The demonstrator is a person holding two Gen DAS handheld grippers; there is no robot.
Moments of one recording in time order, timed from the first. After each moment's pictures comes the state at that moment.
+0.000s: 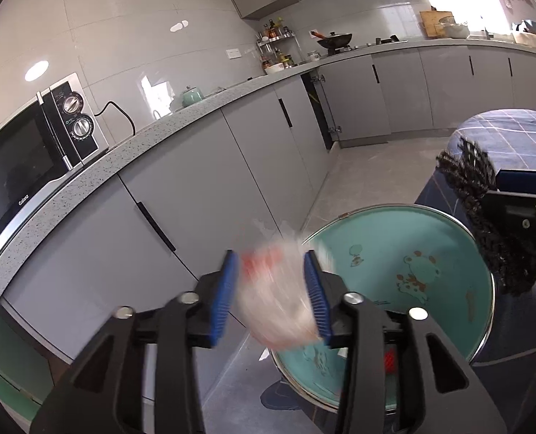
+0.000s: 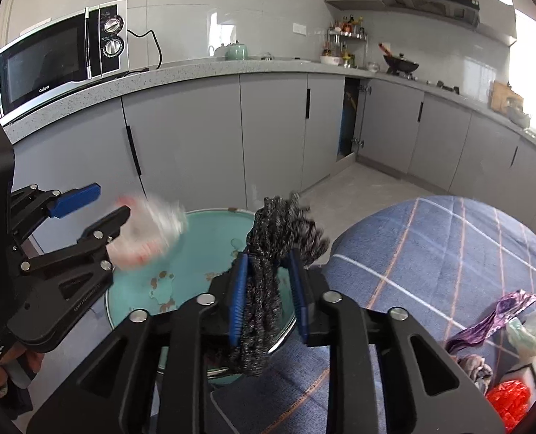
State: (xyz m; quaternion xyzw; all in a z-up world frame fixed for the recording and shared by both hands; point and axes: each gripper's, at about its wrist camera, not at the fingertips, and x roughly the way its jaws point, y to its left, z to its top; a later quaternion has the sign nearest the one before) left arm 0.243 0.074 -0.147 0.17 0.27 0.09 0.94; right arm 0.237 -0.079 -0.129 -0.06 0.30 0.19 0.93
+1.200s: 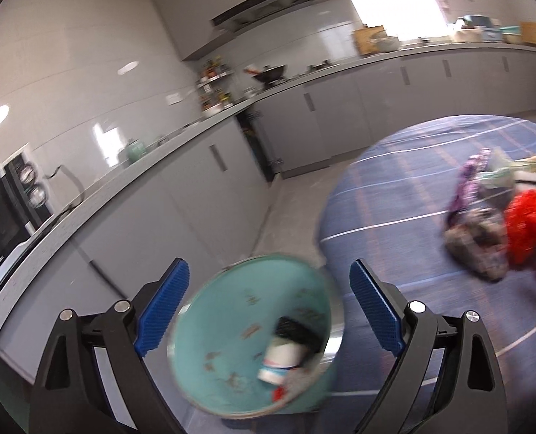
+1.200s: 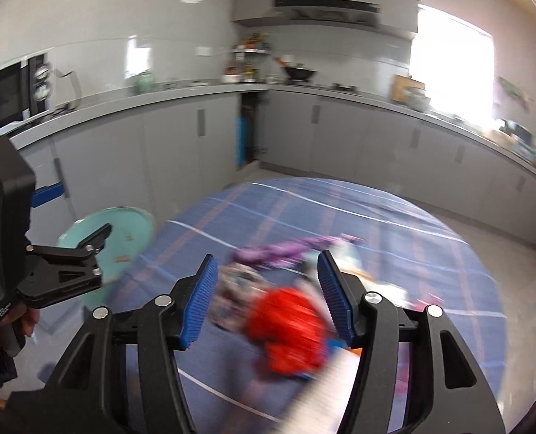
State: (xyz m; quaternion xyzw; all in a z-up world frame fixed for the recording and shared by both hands) left arm 0.202 -0.064 -0.124 0.22 0.22 -0.03 0.95; right arm 0.113 -0.263 -0.082 -0.03 0.26 0.00 0.96
